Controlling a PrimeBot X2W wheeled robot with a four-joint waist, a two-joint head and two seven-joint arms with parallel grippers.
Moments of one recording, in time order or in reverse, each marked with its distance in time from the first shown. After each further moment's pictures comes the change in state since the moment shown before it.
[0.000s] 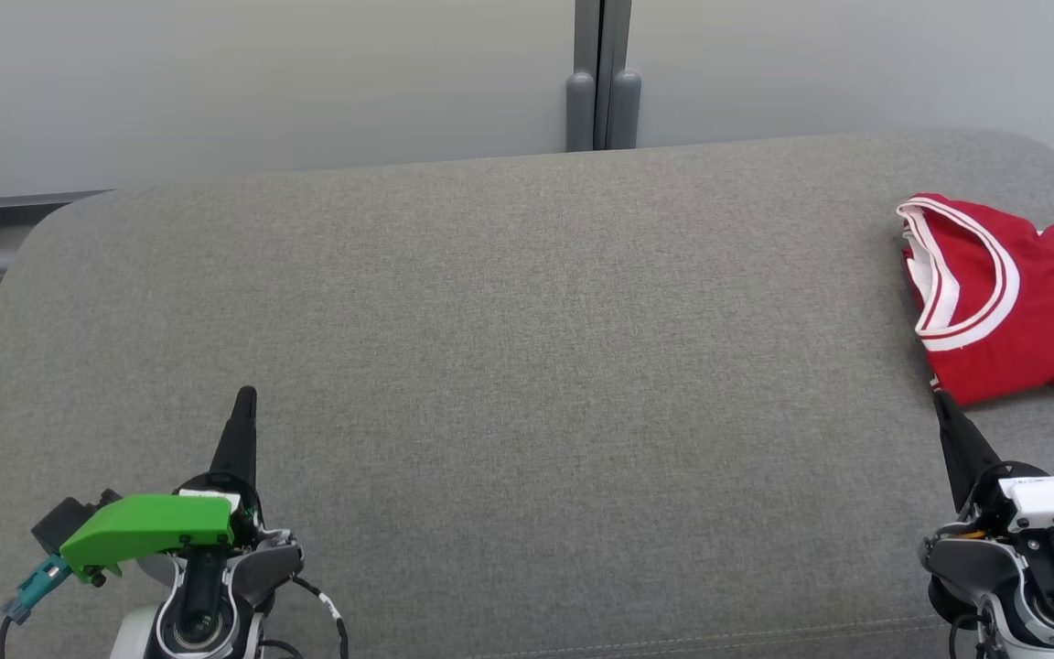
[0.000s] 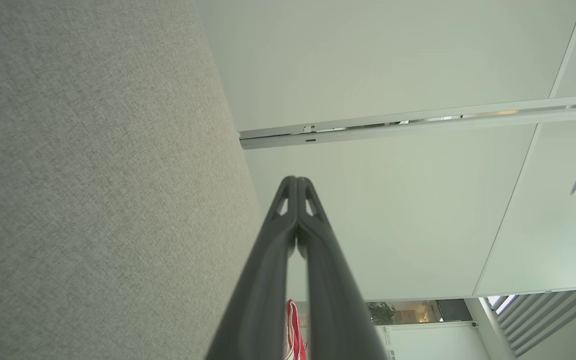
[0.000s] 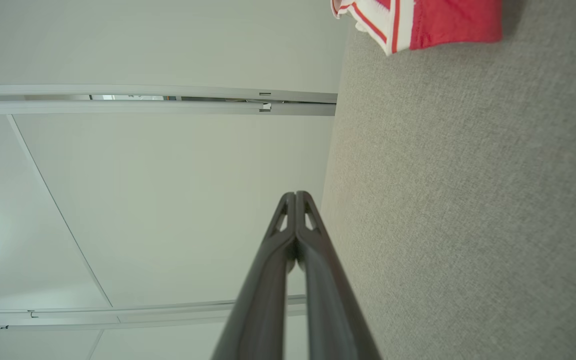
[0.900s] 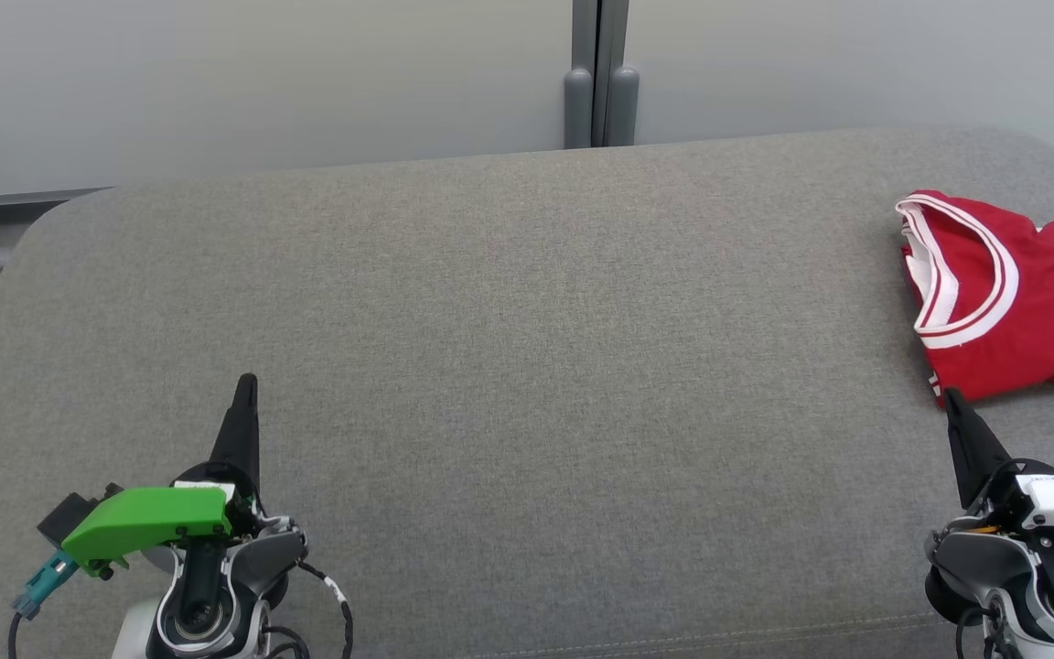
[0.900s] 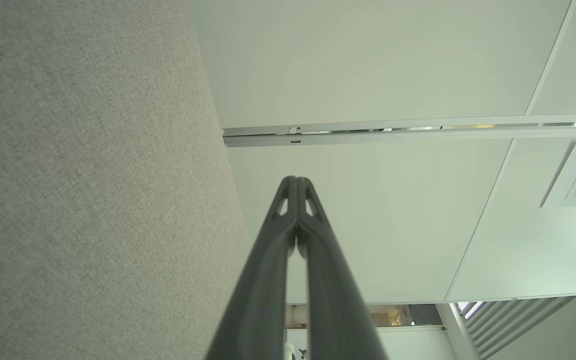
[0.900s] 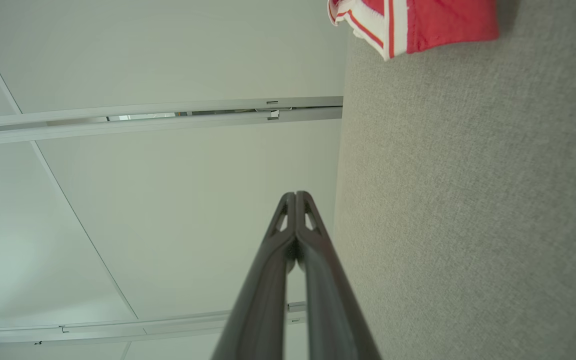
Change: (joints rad) left arm -0.023 -0.026 0.025 0.020 -0.060 -0.027 0.014; right arm -0.015 0.000 -0.024 0.015 0.086 0.000 0.013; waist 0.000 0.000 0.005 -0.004
